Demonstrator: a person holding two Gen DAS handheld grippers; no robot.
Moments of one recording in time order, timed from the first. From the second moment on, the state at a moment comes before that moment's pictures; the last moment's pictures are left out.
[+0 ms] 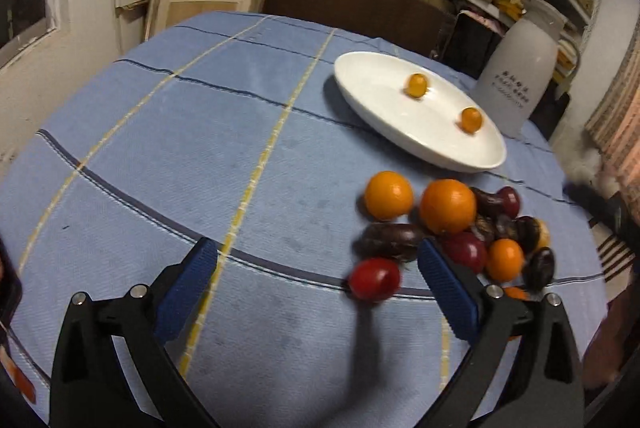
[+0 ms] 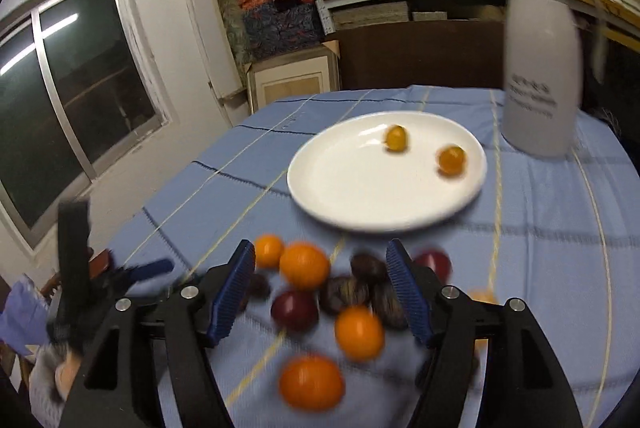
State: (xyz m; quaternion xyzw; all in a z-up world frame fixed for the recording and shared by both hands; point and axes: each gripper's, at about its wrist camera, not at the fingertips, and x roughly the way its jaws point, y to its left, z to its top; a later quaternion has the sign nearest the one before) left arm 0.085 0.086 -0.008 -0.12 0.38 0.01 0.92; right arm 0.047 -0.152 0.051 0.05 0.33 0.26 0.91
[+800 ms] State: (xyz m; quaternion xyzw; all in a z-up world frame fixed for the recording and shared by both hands) left arm 0.088 0.042 -0.023 0.03 0.41 -0.06 0.91; right arm -0.012 -0.157 0.003 0.02 0.38 0.25 0.89
